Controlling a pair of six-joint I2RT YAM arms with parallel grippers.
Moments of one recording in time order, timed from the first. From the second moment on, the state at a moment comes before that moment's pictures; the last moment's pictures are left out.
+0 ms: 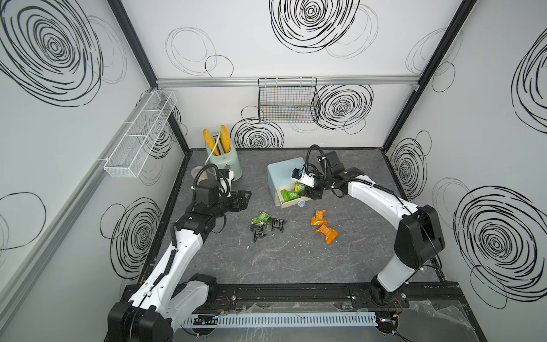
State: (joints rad) left arm -0.15 1.00 0.78 -0.34 0.34 -0.29; right arm 0.52 1.68 1.37 -0.57 -0.38 -0.80
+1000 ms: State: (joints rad) left arm -0.14 1.01 0.78 -0.34 0.34 -0.29; right arm 0.52 1.57 1.29 -0.42 -0.33 -0.68
